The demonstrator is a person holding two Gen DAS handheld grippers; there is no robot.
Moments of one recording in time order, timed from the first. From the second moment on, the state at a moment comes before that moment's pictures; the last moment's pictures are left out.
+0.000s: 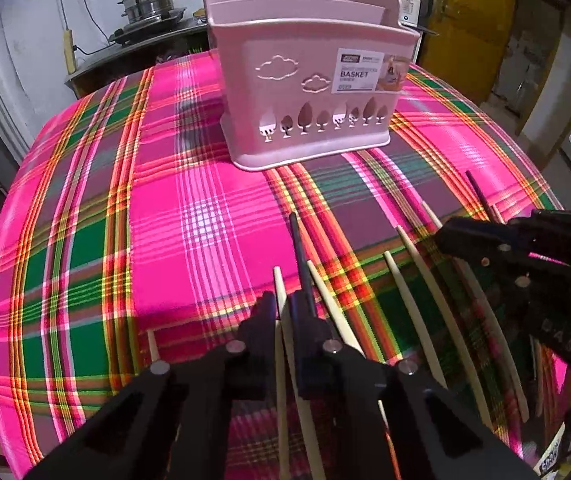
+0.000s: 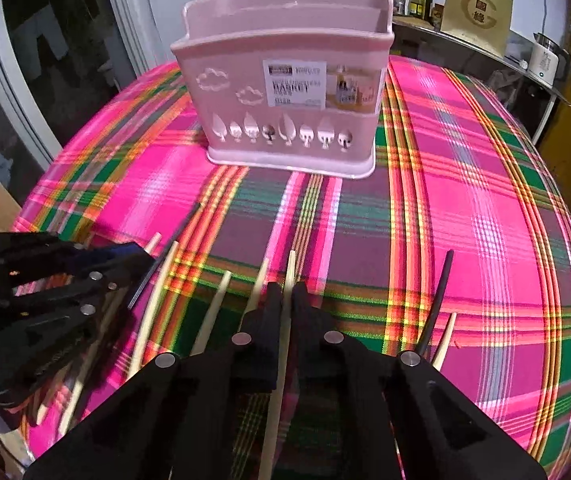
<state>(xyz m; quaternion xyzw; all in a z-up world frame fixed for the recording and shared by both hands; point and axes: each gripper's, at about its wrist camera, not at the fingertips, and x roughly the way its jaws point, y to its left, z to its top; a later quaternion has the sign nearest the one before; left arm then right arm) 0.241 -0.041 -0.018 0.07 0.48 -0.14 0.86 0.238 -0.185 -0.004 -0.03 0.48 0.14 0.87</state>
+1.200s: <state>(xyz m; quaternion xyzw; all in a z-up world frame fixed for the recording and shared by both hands) 0.247 -0.017 -0.020 0.05 0.50 -0.14 0.85 0.222 -0.199 0.037 0.00 0.43 0.16 0.89</state>
